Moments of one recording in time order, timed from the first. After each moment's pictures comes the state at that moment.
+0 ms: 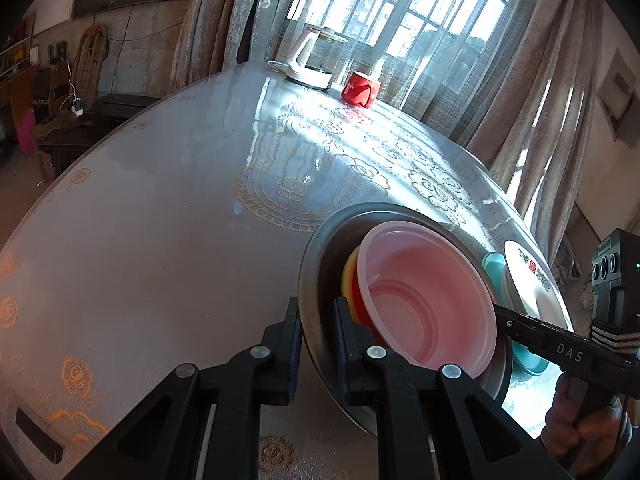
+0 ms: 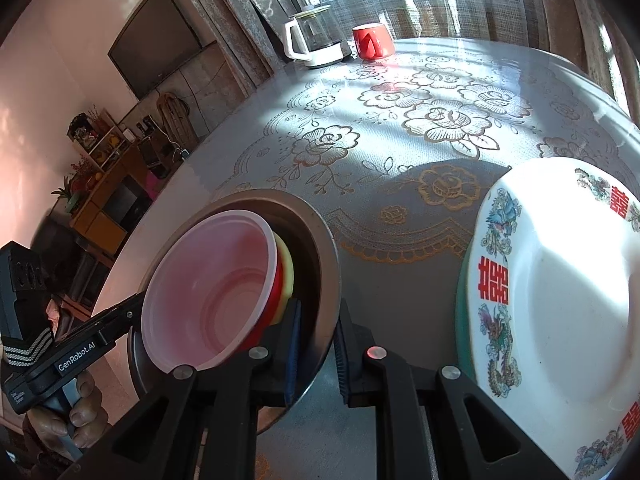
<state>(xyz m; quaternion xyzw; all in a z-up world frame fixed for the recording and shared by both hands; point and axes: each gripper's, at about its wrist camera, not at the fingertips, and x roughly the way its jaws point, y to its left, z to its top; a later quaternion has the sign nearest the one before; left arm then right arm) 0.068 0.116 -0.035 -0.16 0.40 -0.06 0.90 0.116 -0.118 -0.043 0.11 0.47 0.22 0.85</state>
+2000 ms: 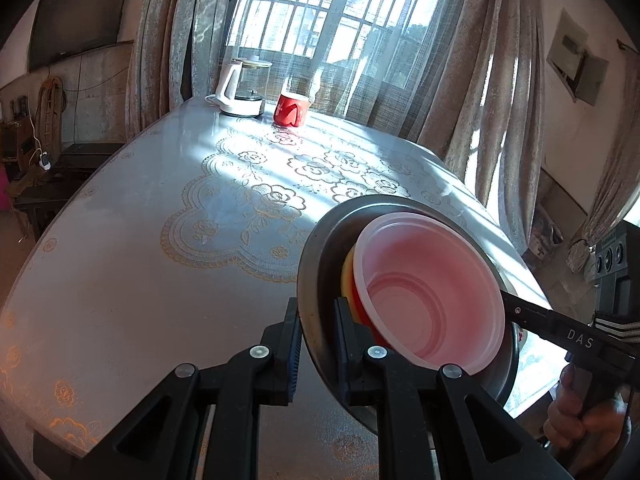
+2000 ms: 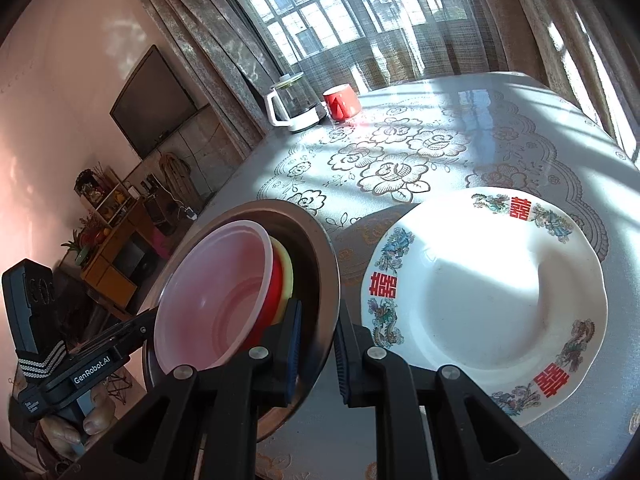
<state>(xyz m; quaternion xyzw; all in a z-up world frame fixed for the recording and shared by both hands) 0.062 0.046 0.022 -0.09 0.37 -0.13 0.92 0.071 -0.196 0.004 0.17 0.39 0.19 0.88</state>
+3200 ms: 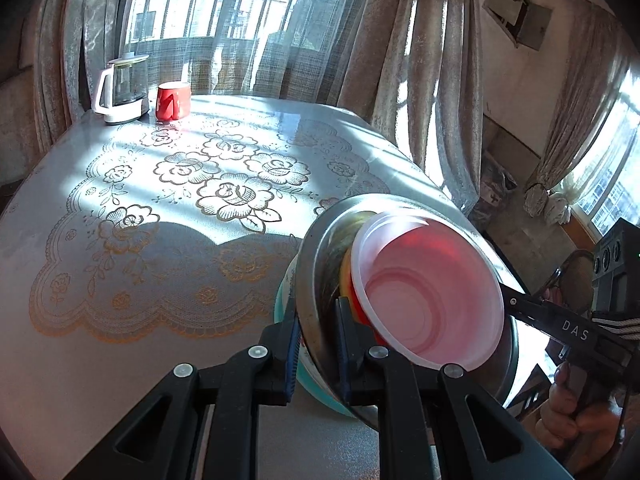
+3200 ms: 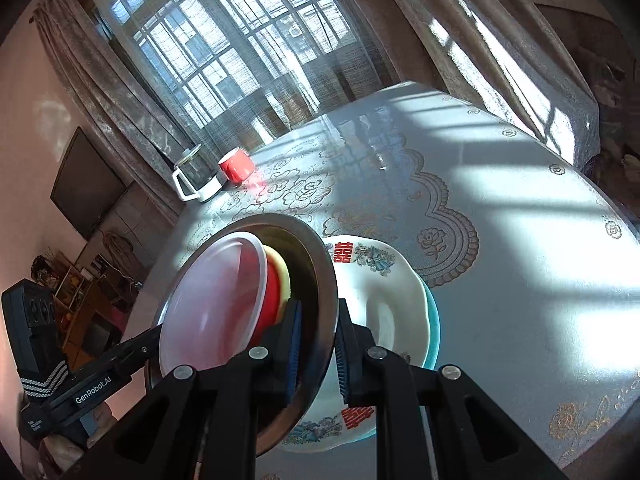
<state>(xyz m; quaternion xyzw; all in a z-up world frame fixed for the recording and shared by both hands) 0.128 -0.095 0.024 -0.03 0.40 -0.24 0.88 0.061 -0.321 0.001 0.25 0.36 0.04 0.90</state>
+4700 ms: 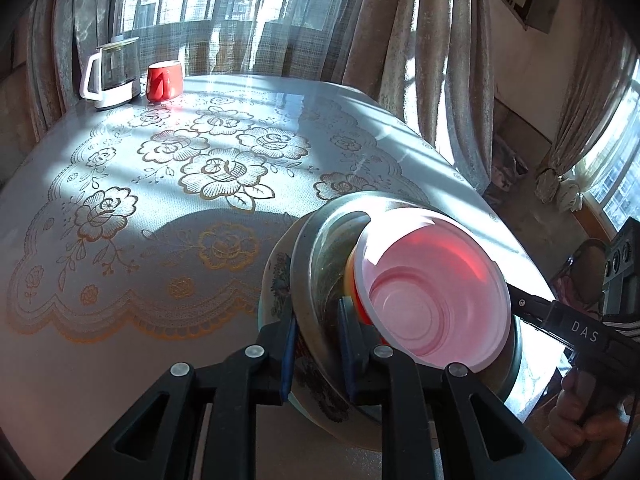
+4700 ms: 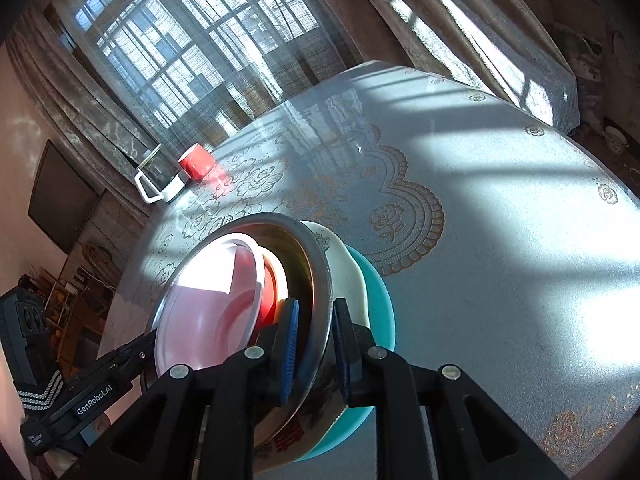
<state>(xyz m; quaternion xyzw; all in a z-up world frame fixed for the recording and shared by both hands) 0.147 -0.122 -0.011 -0.02 0.42 -0.23 0.88 0.071 -0.344 -0.038 0.28 0.38 0.01 0.88</state>
